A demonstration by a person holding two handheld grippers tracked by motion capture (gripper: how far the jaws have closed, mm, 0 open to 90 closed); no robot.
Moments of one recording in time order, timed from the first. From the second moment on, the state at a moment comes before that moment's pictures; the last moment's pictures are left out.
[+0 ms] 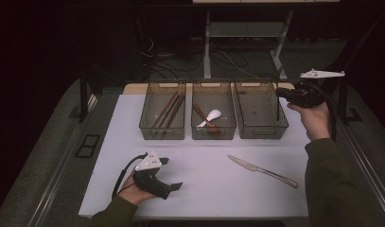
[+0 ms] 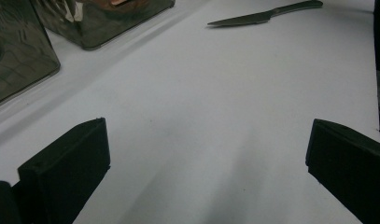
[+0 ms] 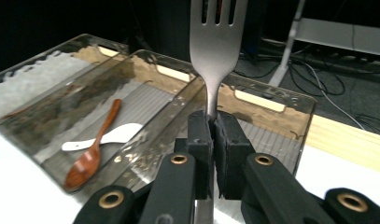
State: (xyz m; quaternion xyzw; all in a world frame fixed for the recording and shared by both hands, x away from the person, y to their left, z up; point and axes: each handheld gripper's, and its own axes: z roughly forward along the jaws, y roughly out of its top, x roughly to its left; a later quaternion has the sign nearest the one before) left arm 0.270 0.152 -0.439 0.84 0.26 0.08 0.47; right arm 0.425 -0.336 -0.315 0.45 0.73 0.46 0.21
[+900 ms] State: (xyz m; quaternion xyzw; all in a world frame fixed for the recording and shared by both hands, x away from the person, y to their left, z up) left arm 0.269 0.153 -0.438 0.83 0.25 0.08 0.48; right arm 0.453 -0.322 -0.371 0.47 0.80 0.31 0.18
